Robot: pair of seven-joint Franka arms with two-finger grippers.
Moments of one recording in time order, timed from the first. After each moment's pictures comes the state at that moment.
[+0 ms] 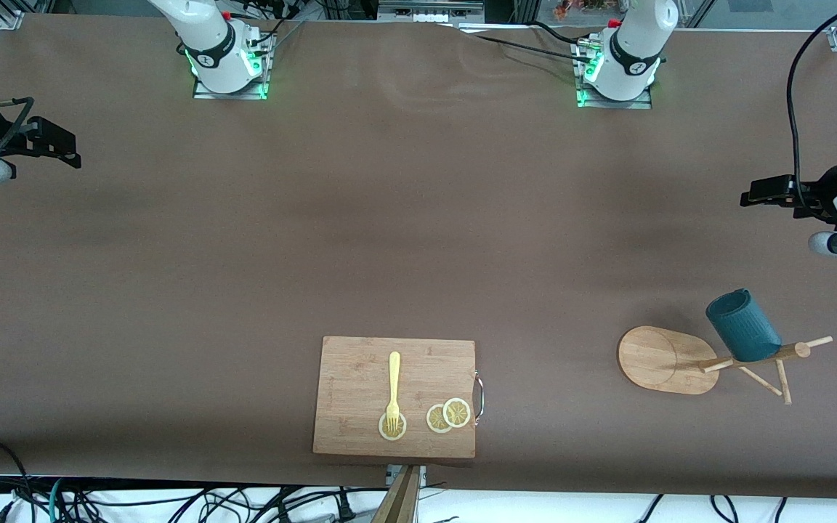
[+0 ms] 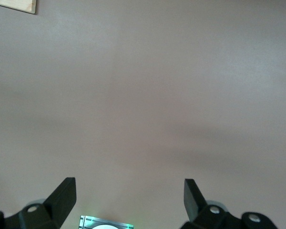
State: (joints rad) left arm 0.08 0.26 0.01 -1.37 -0.07 1.36 0.23; right arm -0.04 0.00 0.02 -1.63 -0.03 1.53 -0.22
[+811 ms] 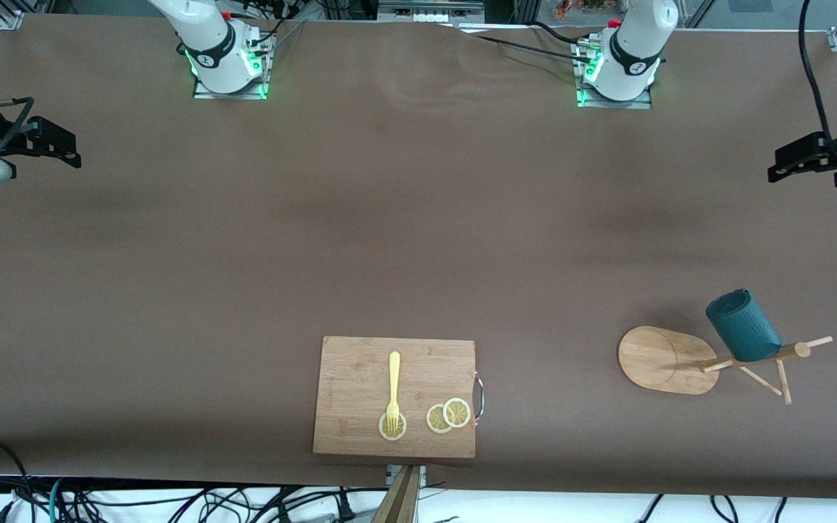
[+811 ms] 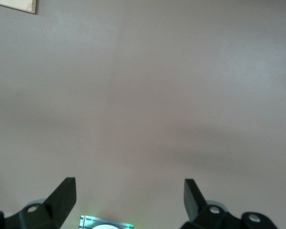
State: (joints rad) left arm 0.04 0.14 0.00 -1.37 -0.02 1.34 0.07; right arm -0.04 0.00 0.02 -1.63 -0.03 1.53 -0.22
